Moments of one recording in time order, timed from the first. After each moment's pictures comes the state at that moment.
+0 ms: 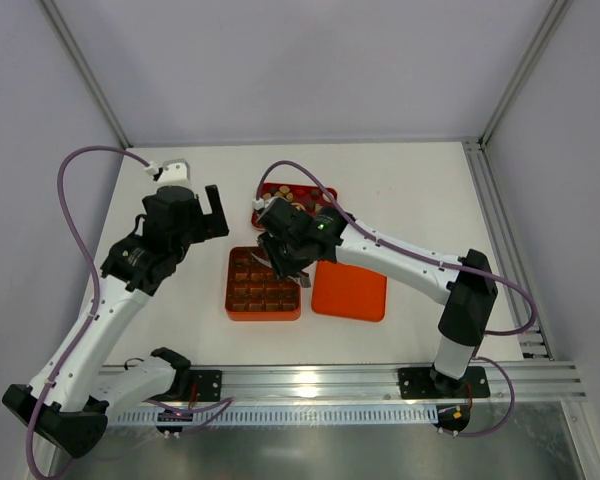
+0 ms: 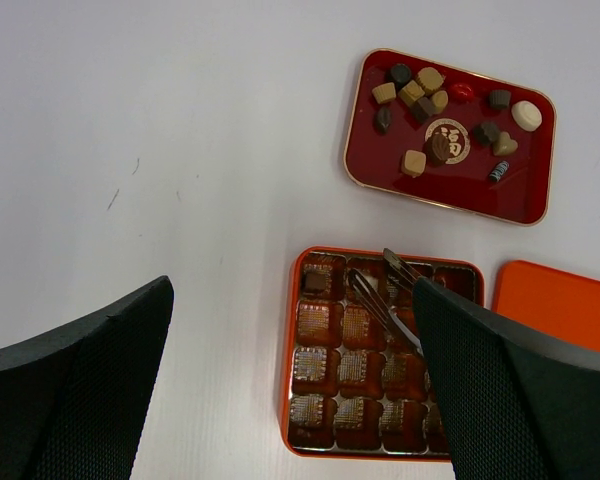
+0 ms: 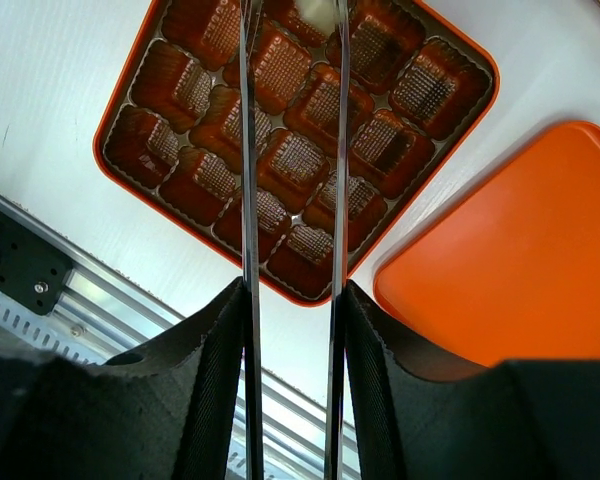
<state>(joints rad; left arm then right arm) -0.46 0.99 1.17 -0.73 -0.41 -0.40 1.03 1.77 1.65 -0.89 0.11 0.45</state>
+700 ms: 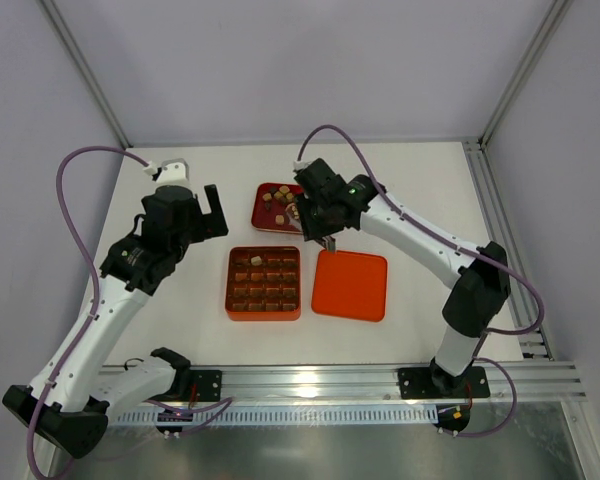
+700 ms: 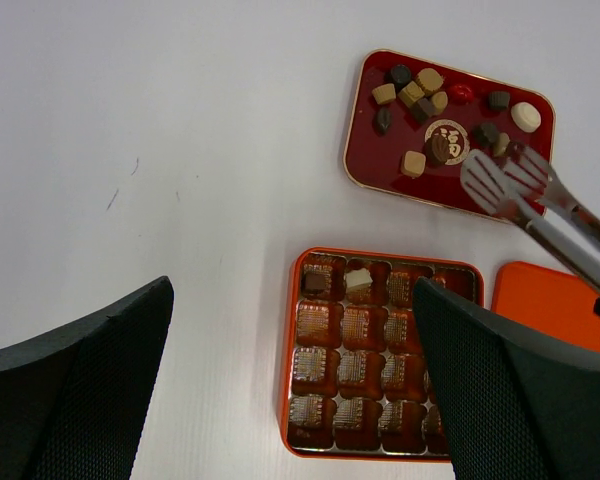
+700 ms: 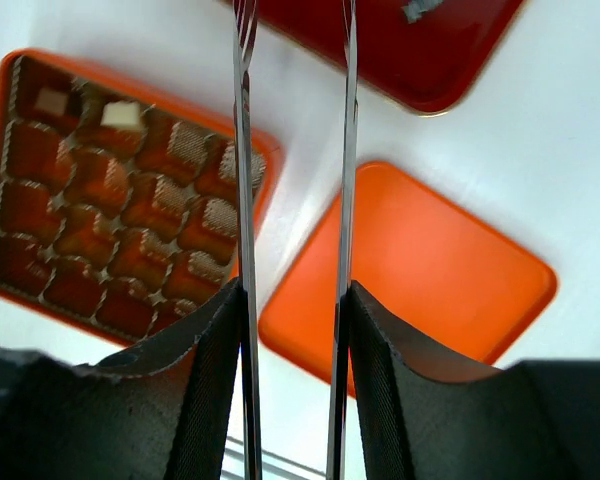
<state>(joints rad) -0.45 0.99 1.17 -0.72 -0.40 -0.40 0.81 1.75 1.67 -0.90 0.16 0.39</state>
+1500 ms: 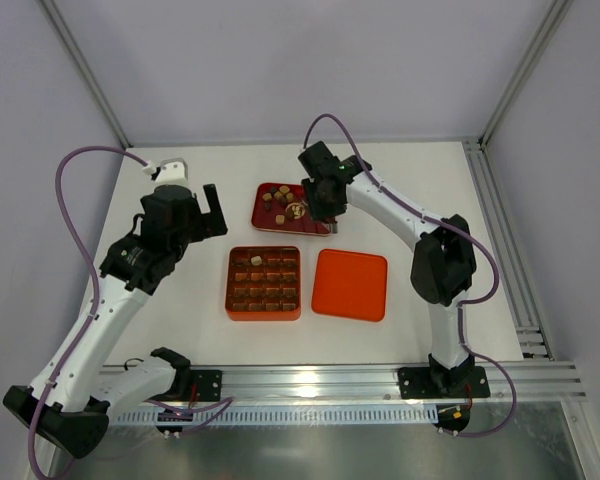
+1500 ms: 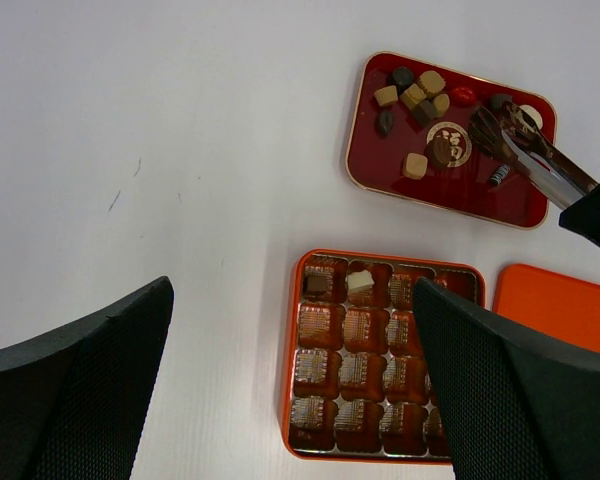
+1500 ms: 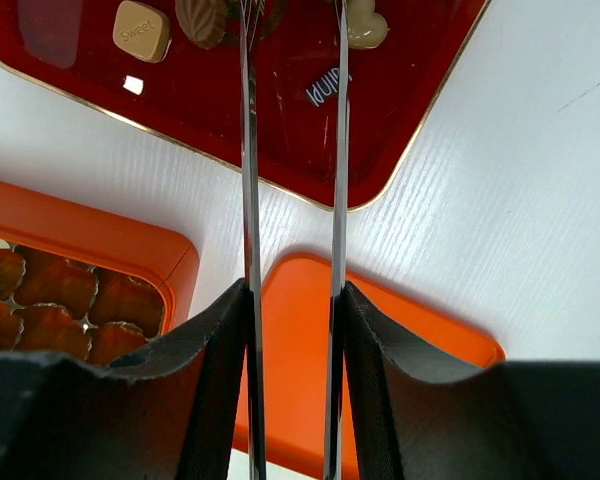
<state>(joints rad) -0.44 0.99 1.17 -0.72 -0.39 -0.39 0.64 2.02 1.86 -0.91 0.16 0.31</state>
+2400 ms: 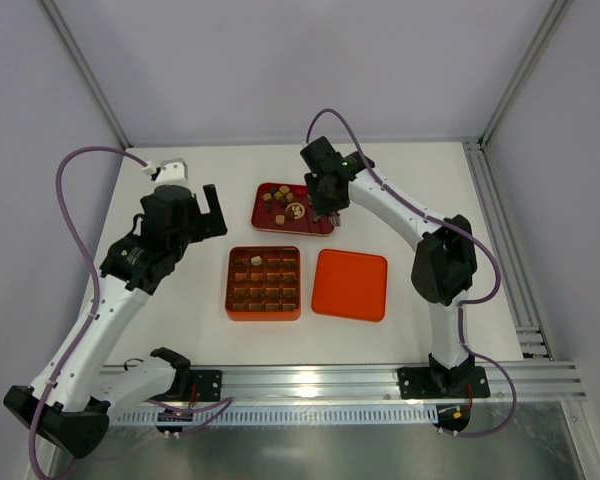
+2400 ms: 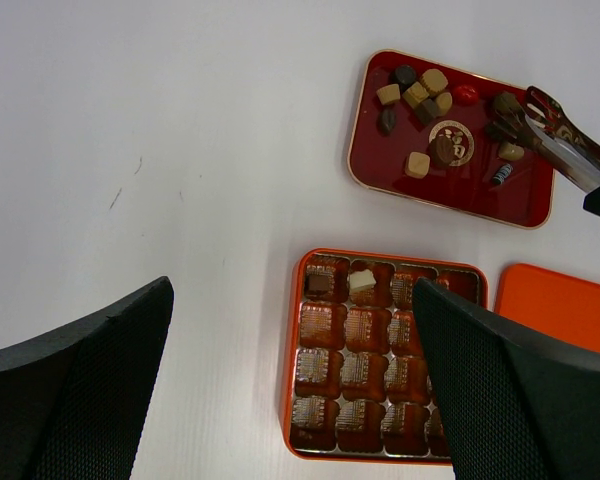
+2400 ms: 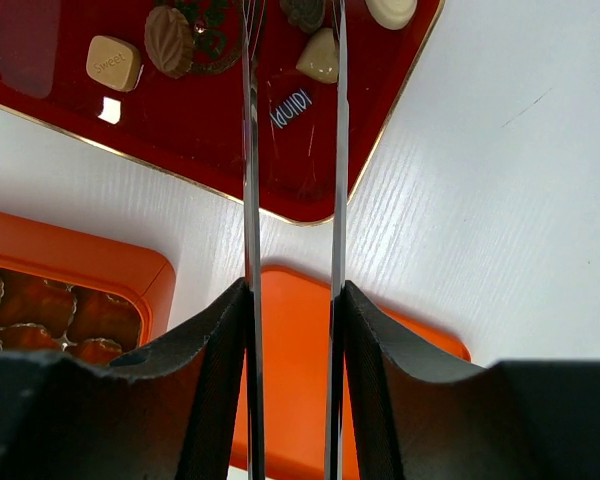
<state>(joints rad) -0.44 1.00 1.17 -0.72 -0.39 -0.39 0.63 2.02 1.89 -0.92 0.22 0.28</state>
